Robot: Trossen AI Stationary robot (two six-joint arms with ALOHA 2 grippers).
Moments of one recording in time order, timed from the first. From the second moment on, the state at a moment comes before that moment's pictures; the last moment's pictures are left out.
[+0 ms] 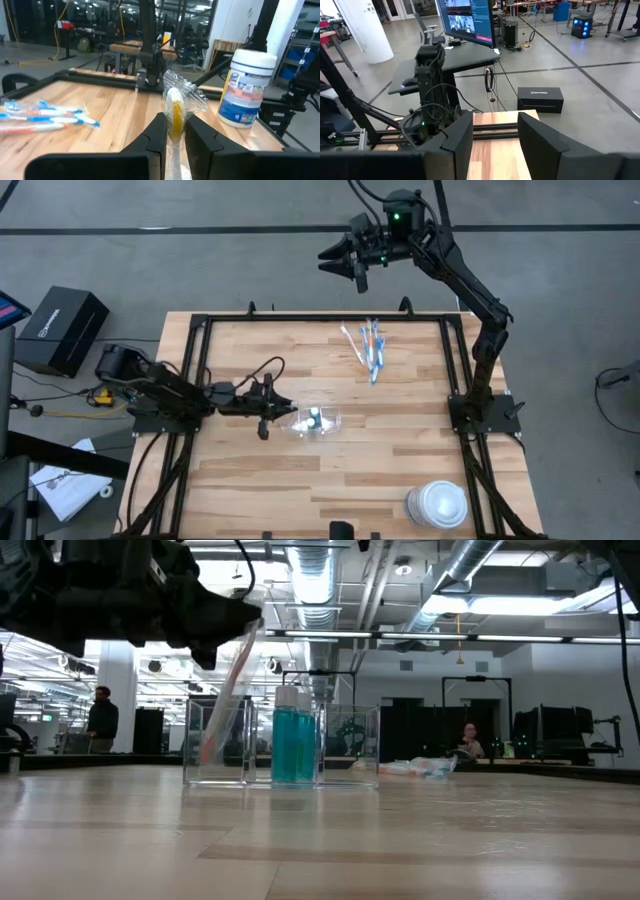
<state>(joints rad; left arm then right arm) -0.13 1.44 0.23 1.25 -0.14 -0.14 -0.60 1.88 2.36 -0.70 -0.65 -0.05</state>
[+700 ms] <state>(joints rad) -0.13 1.52 0.23 1.33 -0.14 -0.18 -0.59 1.88 2.36 -0.73 -0.66 -0.09</state>
